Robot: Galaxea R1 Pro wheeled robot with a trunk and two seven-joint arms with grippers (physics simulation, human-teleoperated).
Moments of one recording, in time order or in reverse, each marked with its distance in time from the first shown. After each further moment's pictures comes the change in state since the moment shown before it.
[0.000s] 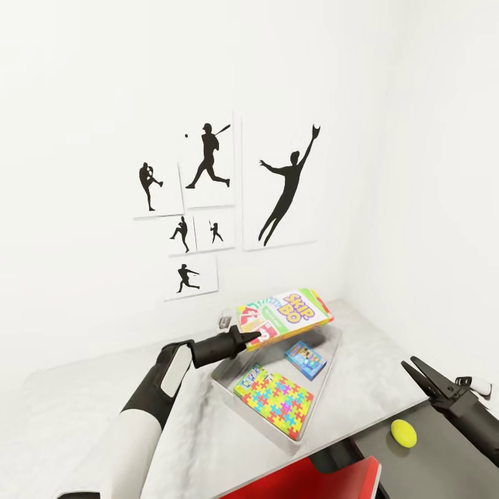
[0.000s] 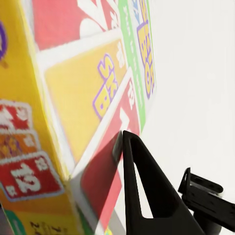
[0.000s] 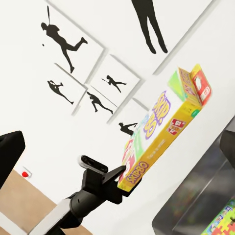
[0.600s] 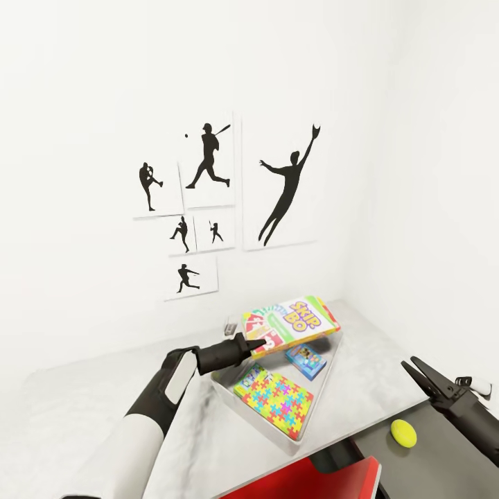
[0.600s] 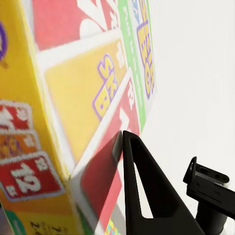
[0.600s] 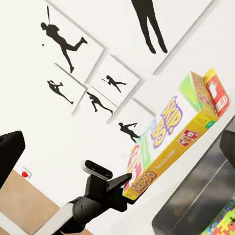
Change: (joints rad) left arm 0.014 -0.001 -0.058 0.032 0.024 -0.030 -0.003; right arm 0.000 -0.001 0.000 0.000 0.000 0.000 0.000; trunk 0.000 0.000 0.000
